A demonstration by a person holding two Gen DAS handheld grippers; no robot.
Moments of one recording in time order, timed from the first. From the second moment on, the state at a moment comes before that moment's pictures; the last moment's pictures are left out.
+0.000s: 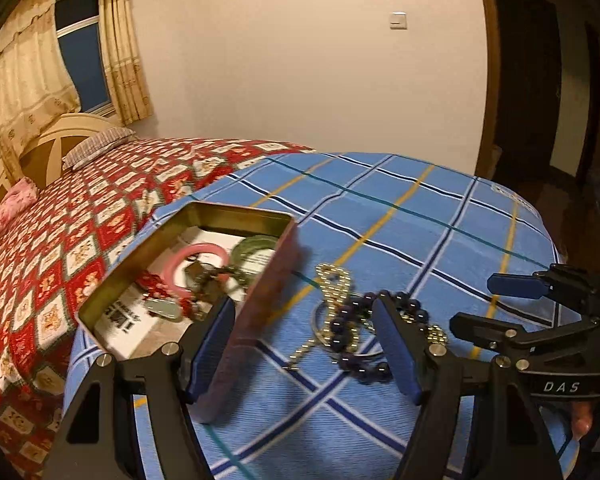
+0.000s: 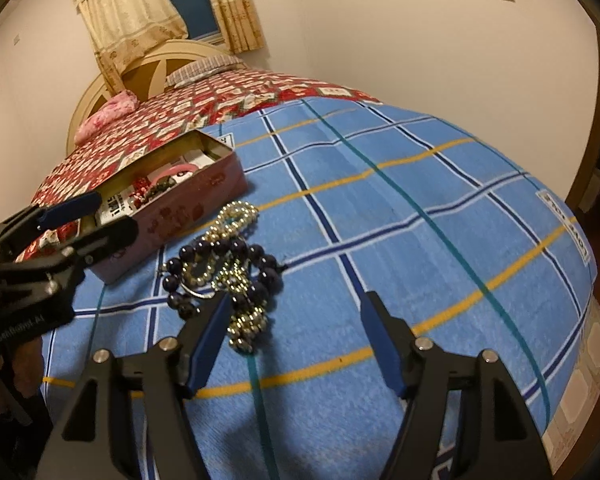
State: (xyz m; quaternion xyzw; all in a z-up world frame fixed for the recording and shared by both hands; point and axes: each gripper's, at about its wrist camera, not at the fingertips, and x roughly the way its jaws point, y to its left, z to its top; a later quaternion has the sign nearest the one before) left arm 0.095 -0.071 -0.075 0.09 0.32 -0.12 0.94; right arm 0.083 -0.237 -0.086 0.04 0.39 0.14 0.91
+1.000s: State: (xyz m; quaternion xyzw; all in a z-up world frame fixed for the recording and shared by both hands) left arm 0.074 -0.062 -0.055 0.01 0.30 -0.18 0.94; right arm 0.077 -0.244 -0.097 0.06 0.41 0.13 0.90
